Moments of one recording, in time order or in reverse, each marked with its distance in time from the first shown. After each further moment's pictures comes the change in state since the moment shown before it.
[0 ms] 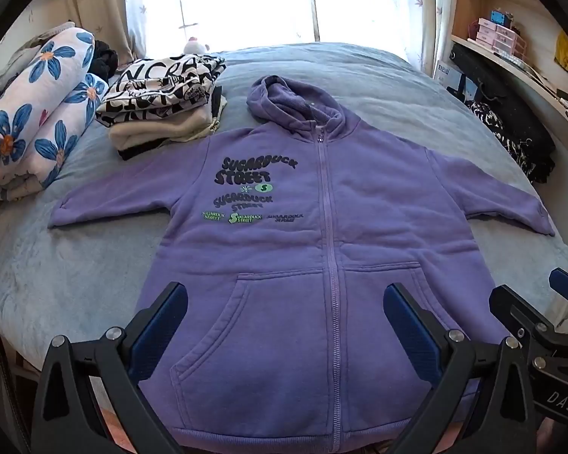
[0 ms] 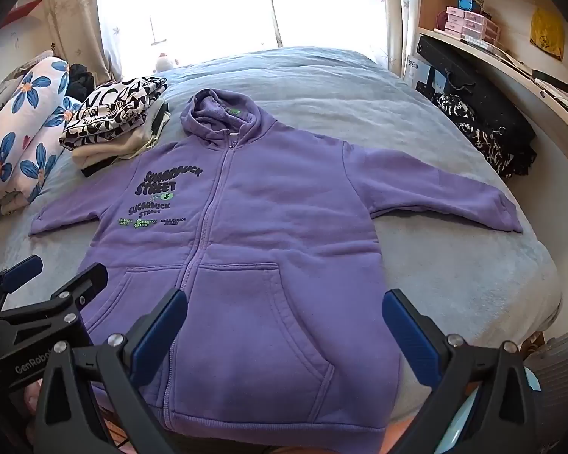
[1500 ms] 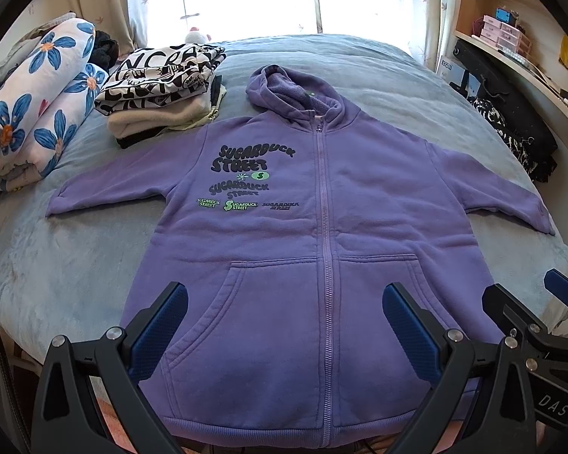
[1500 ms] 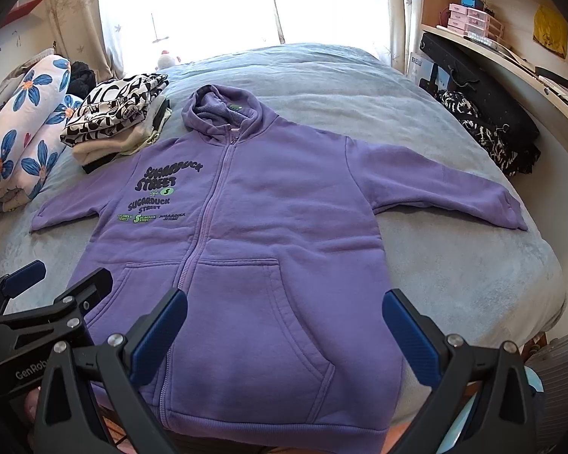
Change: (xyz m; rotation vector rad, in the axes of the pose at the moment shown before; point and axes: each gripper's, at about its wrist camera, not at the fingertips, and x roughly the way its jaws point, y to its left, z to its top) left arm 0.005 -0.003 -0.006 -0.019 0.039 -0.008; right arm 0.009 -0.001 -0.003 -0.005 0.005 0.000
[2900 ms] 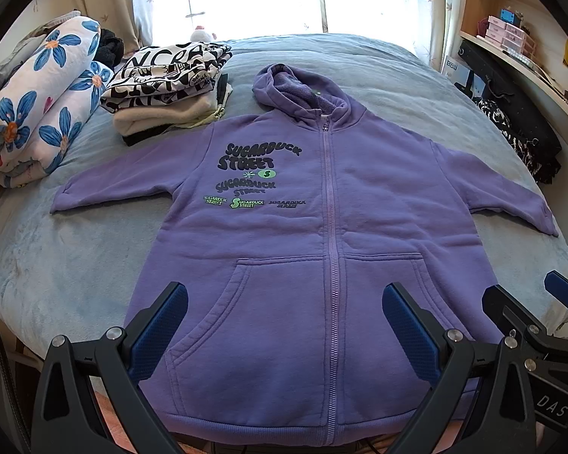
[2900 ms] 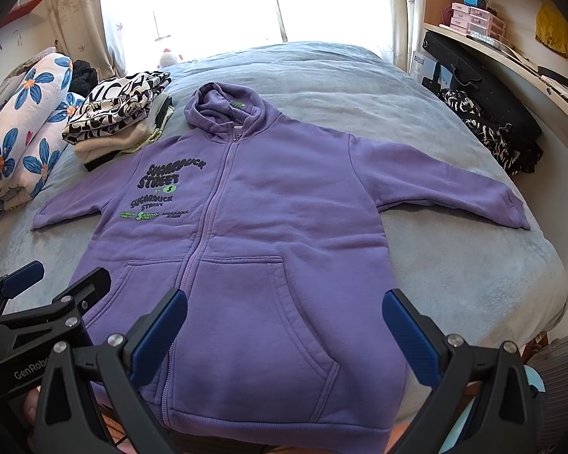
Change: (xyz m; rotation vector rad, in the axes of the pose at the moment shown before) left arm -0.004 0.006 -0.004 -0.004 0.003 0.012; right arm -0.001 0.000 -0.002 0.008 0.009 0.004
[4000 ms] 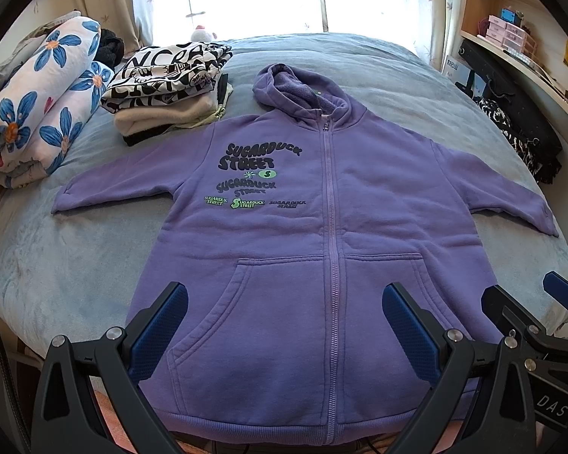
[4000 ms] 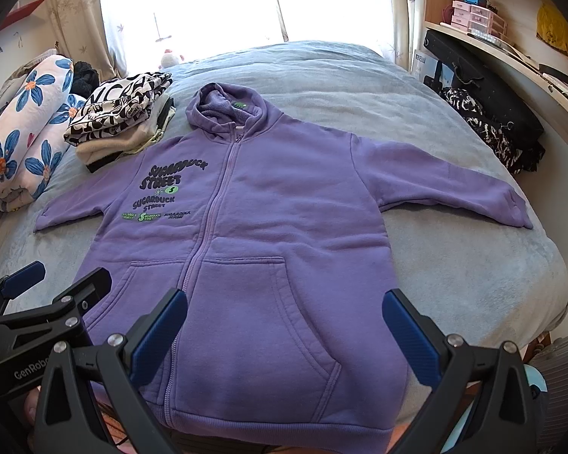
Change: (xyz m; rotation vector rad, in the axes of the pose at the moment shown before) left arm -0.003 0.004 0.002 -0.001 0.004 0.004; right arm 0.001 -0.002 0.001 0.004 0.005 0.004
